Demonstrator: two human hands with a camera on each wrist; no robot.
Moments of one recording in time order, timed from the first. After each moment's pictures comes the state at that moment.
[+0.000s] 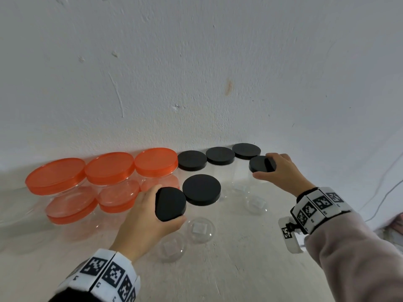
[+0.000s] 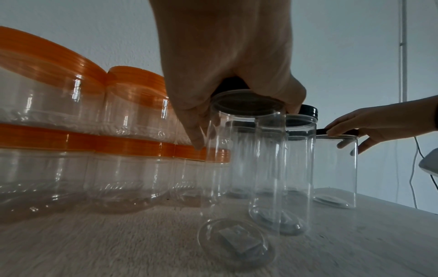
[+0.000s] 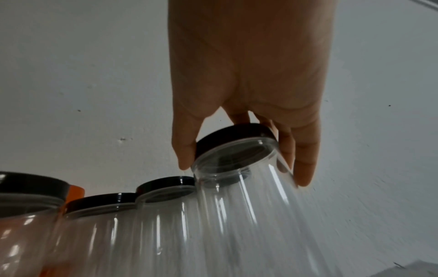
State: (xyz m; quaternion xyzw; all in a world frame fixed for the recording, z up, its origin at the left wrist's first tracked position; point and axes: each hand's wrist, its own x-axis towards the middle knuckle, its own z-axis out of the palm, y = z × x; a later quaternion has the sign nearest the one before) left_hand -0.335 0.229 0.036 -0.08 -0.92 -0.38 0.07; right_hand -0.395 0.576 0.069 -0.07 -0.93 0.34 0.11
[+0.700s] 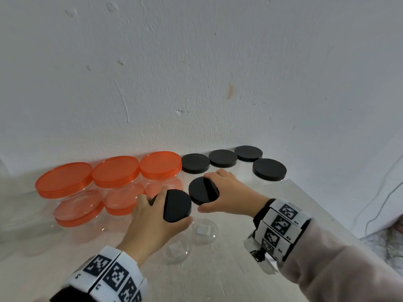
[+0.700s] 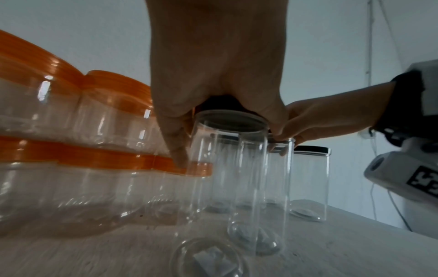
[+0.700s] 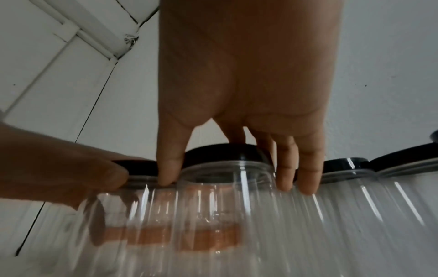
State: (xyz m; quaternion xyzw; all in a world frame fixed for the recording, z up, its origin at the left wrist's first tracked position) left_hand -0.332 0.235 0.049 -0.05 -0.95 -0.30 0.02; right_hand -0.363 0.447 0.083 0.16 -0.96 0.23 -0.02
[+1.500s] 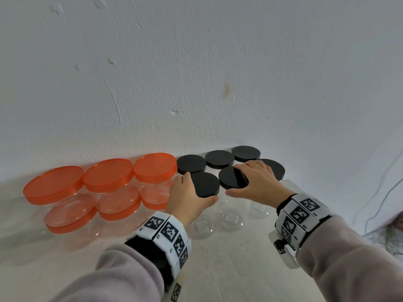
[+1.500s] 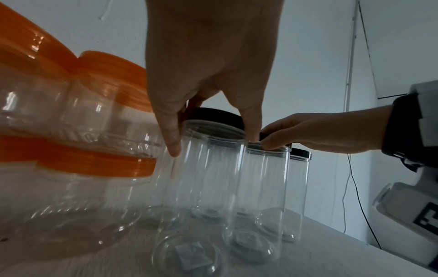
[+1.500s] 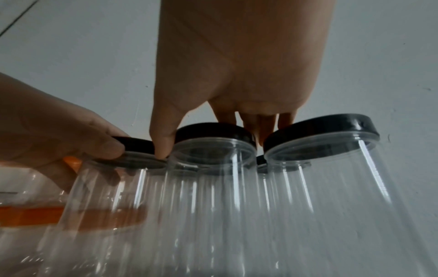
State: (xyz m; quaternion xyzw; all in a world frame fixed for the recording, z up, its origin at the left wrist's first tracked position) left_hand -0.382 0.313 0.060 -0.07 -0.93 -0.37 0.04; right_hand -0.386 0.517 0.073 0.07 -0.98 0.16 0.09
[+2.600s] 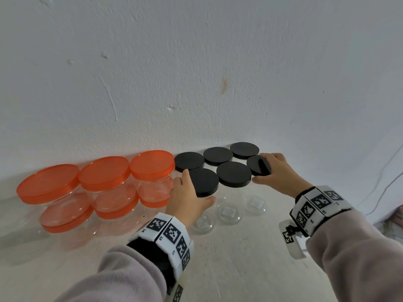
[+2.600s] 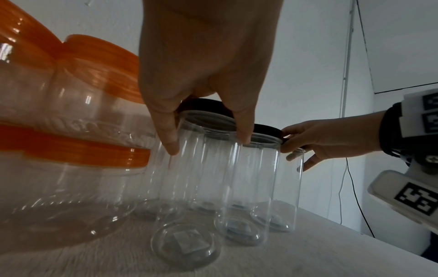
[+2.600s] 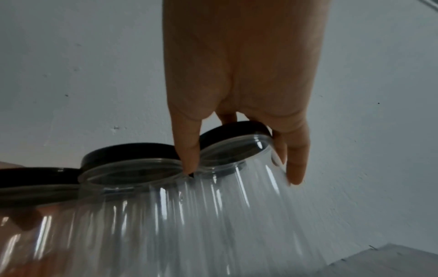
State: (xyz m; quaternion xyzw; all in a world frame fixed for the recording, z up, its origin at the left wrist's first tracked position) left_hand -0.376 0.316 0.055 -0.07 -0.93 -0.36 0.01; right_hand -0.391 0.568 0.070 -0.06 -0.94 0.34 0.06
